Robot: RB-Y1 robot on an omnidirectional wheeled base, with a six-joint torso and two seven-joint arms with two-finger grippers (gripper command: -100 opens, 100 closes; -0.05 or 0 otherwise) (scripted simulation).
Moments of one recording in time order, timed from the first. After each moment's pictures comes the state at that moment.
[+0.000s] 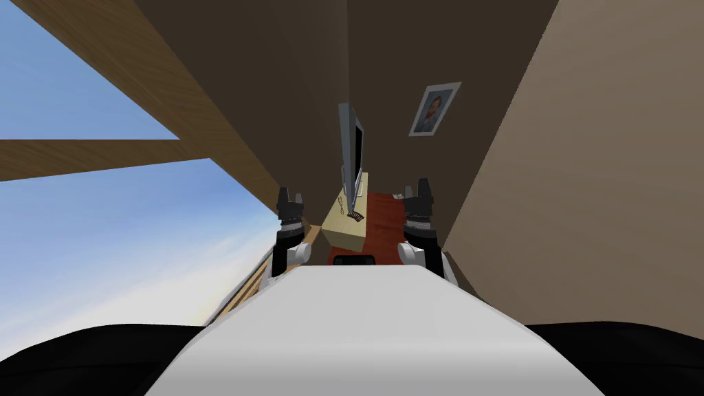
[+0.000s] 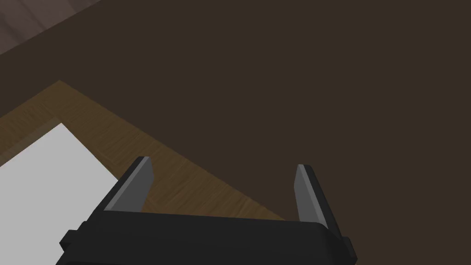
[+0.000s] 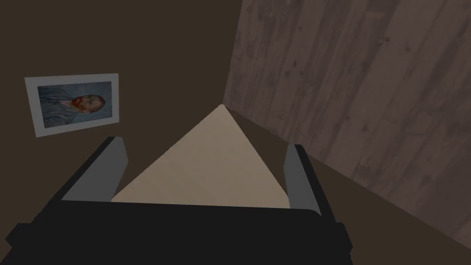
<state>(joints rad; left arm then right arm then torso) 0.46 0.01 0.02 -2.27 0.02 -0.44 -0.07 0.48 -0.01 0.07 -2.40 0.12 -0.41 0.11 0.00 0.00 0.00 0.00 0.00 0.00</state>
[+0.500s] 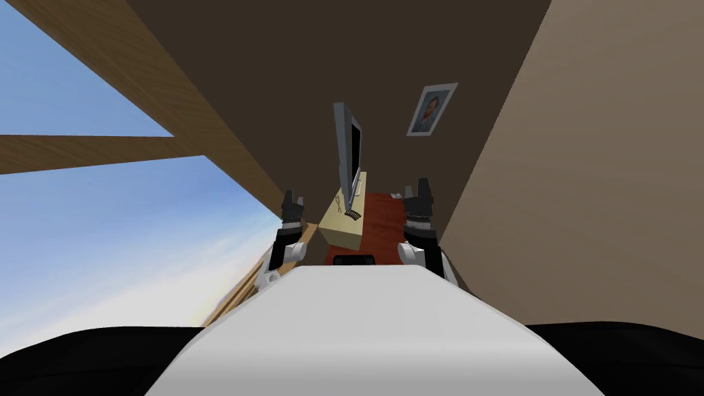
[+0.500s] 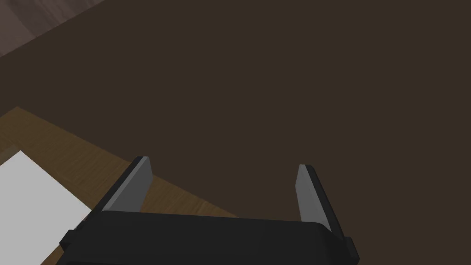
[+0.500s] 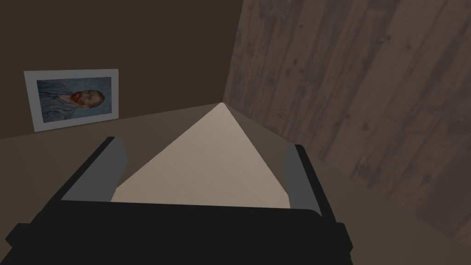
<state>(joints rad) 0.41 0.12 0.08 -2.17 0.06 -0.38 -0.05 0.48 -0.01 0.07 -2.40 0.12 -0.41 0.11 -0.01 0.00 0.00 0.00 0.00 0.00</state>
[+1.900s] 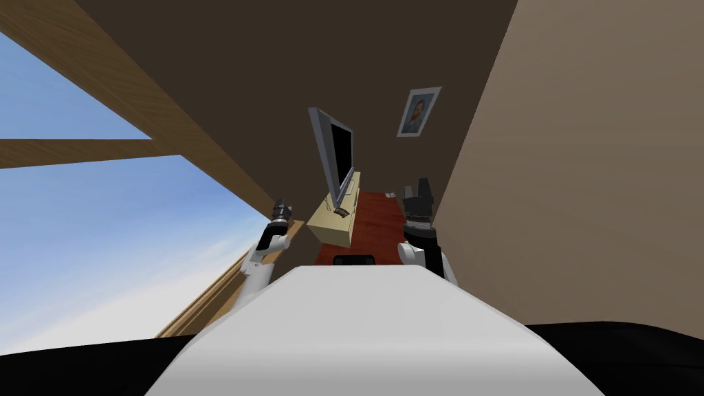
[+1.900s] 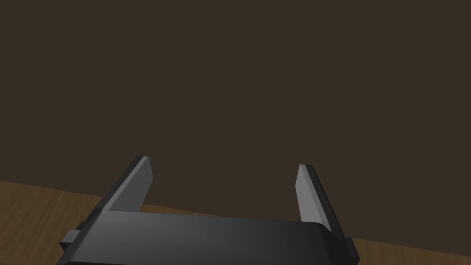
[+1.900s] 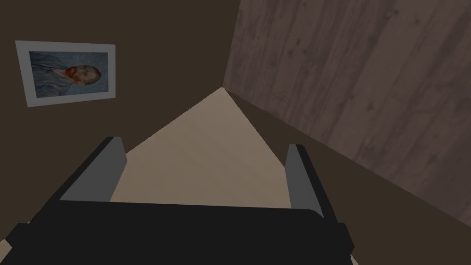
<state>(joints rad) 0.22 0.31 0.34 -1.79 0.18 -0.08 0.10 0.48 -0.01 0.07 -2.40 0.12 -0.41 0.11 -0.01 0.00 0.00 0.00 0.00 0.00</state>
